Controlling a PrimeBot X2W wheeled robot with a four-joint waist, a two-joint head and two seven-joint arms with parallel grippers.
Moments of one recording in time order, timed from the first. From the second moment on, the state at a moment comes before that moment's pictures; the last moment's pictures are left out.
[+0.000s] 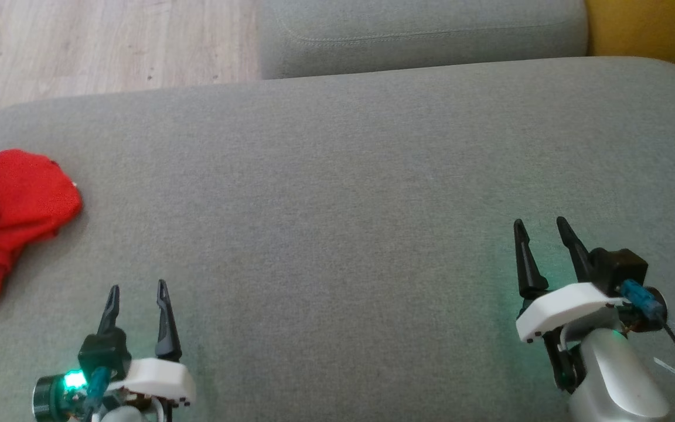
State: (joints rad) left arm -0.12 0.05 0.00 0.52 -0.08 0.03 -0.25; right arm -0.27 -0.05 0.03 0.64 0.12 0.13 -0.25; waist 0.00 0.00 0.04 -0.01
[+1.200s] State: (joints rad) left arm -0.09 0.05 0.07 0.49 -0.06 -0.01 -0.25; right arm -0.26 -0.05 0.16 0.65 0.19 0.13 -0.25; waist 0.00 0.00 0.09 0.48
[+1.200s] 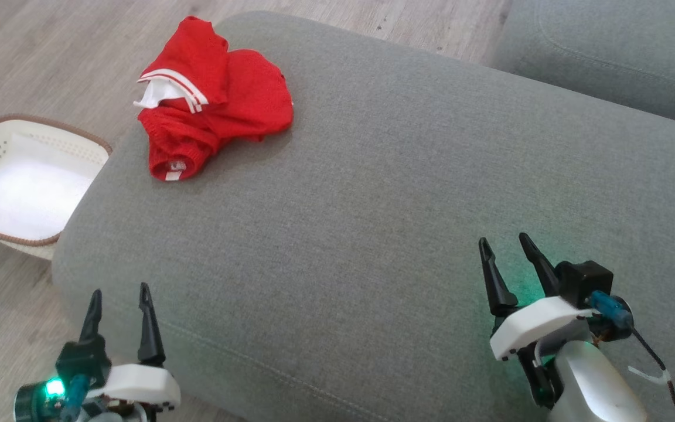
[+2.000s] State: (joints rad) left arm -0.41 0.14 0.13 0.59 -0.05 -0.07 -0.25; right arm -0.36 -0.10 0.20 0.57 0.12 0.13 -0.25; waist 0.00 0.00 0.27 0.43
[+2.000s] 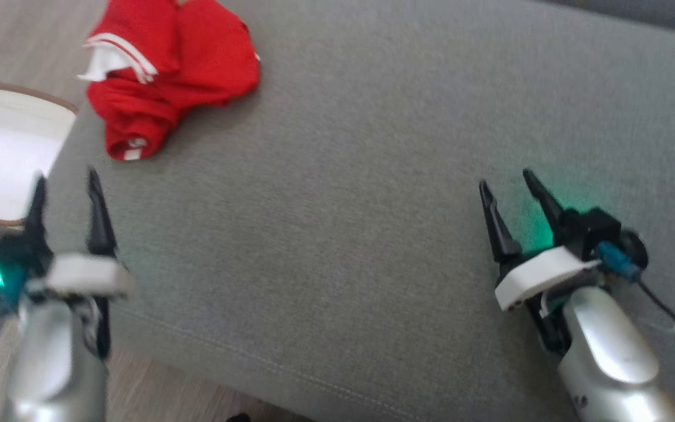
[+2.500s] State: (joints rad) left arm -0.83 0.25 0.05 0.87 -0.06 -0.12 -0.25; right arm -0.46 -0.16 0.24 0.44 0.11 0.13 -0.26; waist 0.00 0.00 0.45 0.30
